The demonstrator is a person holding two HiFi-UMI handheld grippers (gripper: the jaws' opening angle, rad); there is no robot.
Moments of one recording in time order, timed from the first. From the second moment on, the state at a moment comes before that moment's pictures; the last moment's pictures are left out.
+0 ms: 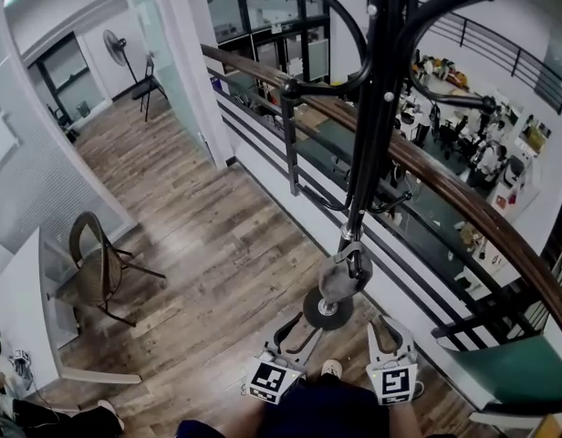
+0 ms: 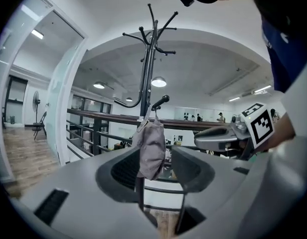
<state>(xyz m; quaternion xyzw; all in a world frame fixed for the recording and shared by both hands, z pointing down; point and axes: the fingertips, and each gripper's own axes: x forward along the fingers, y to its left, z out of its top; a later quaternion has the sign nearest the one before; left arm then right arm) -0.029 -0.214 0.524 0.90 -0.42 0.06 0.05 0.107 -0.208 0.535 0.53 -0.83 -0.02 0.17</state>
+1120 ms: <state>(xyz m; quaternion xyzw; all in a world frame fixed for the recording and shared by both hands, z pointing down) -0.041 -0.221 0.538 0.90 -0.43 0.07 0.09 0.103 -0.216 0.541 0.53 -0.83 -0.01 0.18</state>
